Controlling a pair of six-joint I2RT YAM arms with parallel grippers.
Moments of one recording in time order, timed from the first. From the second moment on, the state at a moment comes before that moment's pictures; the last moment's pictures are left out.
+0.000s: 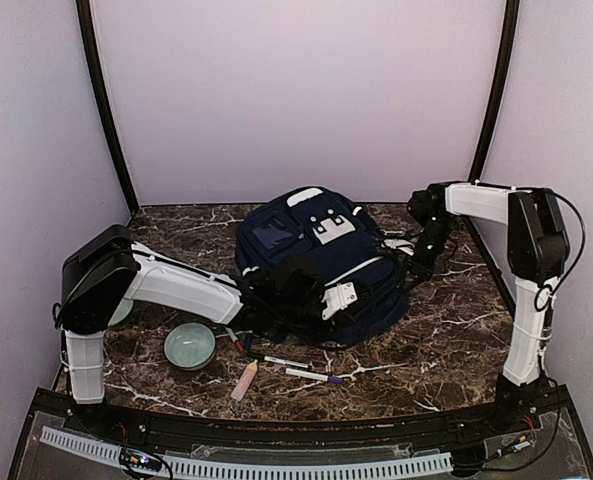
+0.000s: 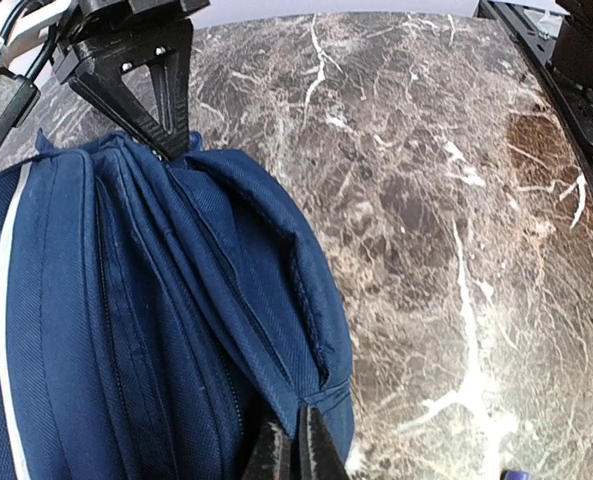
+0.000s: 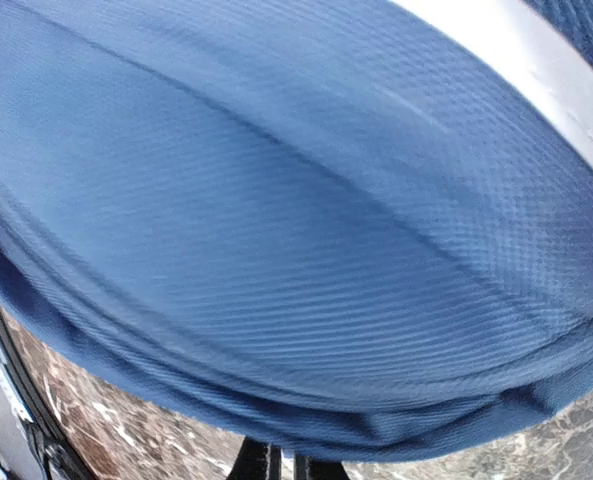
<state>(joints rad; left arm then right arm) -1.07 2.01 1.24 0.16 0.20 0.31 0.27 2.03 1.57 -1.20 -0.37 -0.85</state>
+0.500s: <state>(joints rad) -1.10 1.95 1.16 0.10 0.20 0.32 0.17 2.07 1.61 -1.13 -0.27 -0.87</state>
